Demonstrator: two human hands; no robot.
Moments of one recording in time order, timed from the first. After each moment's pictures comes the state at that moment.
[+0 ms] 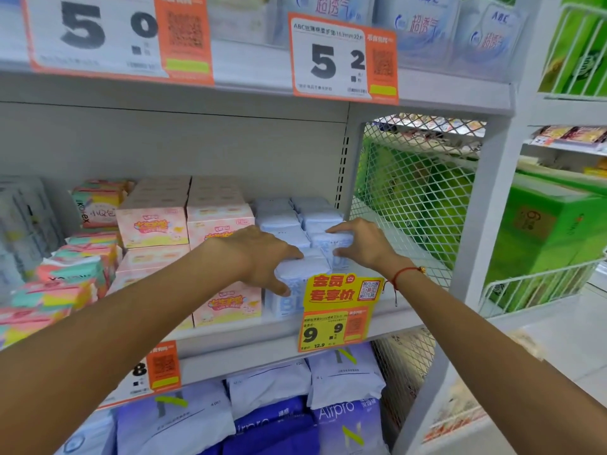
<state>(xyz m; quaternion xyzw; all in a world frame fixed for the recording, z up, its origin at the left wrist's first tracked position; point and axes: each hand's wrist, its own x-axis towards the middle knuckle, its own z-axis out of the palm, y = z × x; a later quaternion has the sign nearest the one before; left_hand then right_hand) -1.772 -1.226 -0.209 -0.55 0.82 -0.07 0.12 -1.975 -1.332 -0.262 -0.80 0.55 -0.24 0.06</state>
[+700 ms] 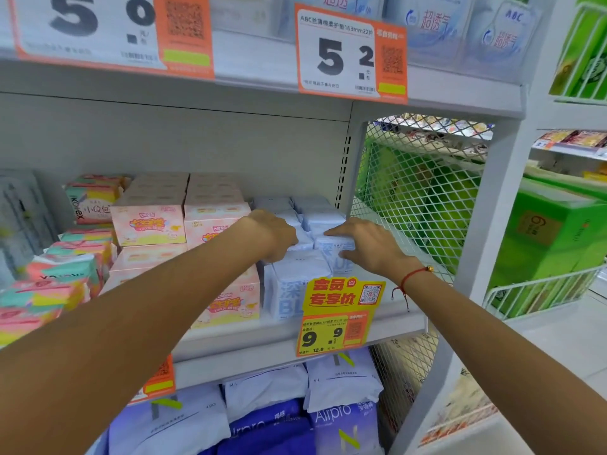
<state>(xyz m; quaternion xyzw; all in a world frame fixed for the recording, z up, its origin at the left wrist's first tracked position) -1.783 -1.277 -0.207 -0.56 0.78 -0.18 0.22 -1.980 -1.328 -0.255 -0.84 0.52 -0.13 -0.07</state>
